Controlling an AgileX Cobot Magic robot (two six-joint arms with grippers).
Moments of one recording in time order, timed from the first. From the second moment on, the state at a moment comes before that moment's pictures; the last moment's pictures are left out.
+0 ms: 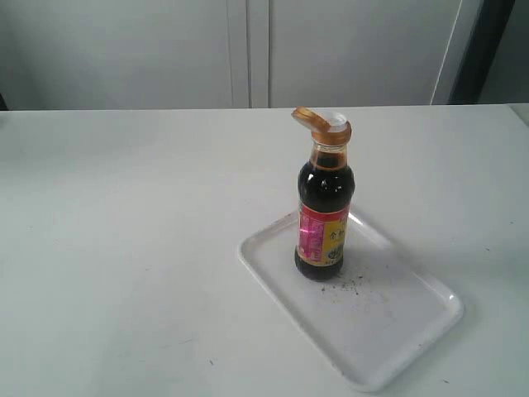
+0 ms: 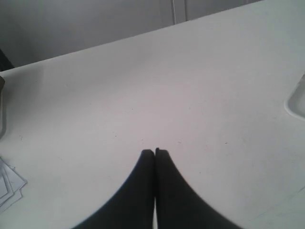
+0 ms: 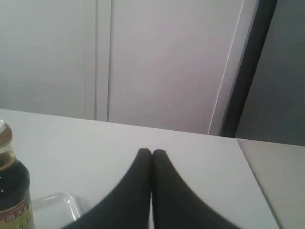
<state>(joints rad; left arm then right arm) -0.22 0.33 -0.52 0.02 0.67 0.13 0.04 0.41 -0.46 0.18 0.20 -0.25</state>
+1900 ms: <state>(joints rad) -0.22 0.06 -0.22 -0.01 0.51 0.11 0.04 0.31 -0.31 0.23 0.18 -0.26</state>
